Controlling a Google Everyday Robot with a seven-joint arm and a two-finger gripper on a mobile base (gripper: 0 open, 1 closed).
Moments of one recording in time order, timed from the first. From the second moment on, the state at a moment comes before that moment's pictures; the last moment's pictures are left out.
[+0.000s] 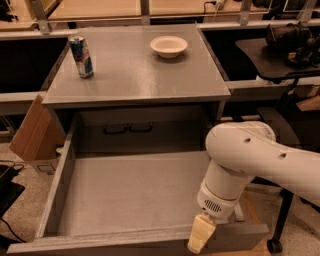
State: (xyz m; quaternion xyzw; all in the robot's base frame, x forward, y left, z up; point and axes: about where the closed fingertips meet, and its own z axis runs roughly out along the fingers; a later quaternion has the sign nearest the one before) arm 0.345 -0.112 0.676 0.46 -0.87 -0.13 0.06
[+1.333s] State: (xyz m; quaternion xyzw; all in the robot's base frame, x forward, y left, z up) arm 0.397 -0.105 0.774 0.55 -0.83 -0.06 0.04
